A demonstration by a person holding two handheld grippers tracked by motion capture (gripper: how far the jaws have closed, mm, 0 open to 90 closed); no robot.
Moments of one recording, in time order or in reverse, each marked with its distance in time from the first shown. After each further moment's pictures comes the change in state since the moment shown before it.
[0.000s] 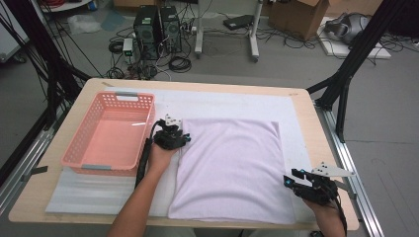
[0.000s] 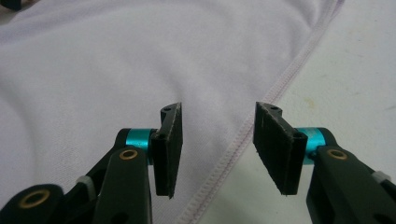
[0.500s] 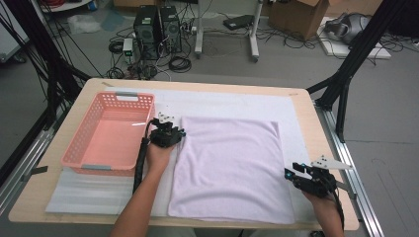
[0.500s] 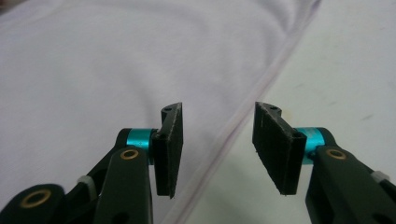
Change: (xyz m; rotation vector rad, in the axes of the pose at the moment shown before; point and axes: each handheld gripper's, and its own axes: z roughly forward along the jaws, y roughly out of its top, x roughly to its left) left arm 0.009 -0.003 -0.010 -0.070 0.032 -0.105; right arm -0.016 0.011 0.014 0.000 -0.061 0.025
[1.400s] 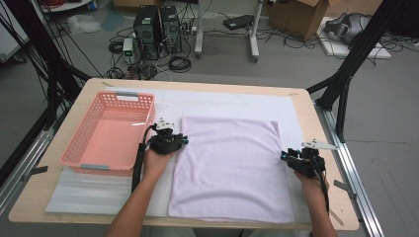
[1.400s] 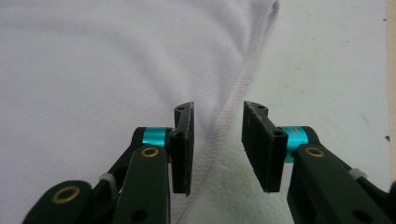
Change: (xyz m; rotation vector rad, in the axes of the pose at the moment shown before) left arm -0.011 -0.011 -0.012 0.046 -0.136 0.008; right arm -0.018 0.024 0.043 0.025 -0.104 0.064
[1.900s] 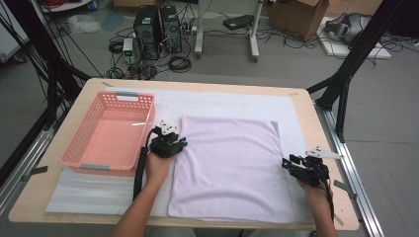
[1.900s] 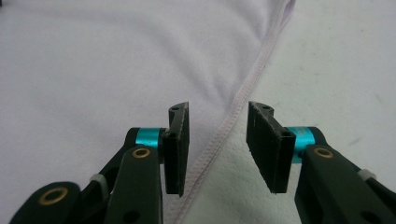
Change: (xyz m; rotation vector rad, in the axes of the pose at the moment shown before) left arm -0.011 -0.003 -0.009 -0.040 0.125 0.049; right arm 0.004 -0.017 -0.018 -0.027 0.049 -0.010
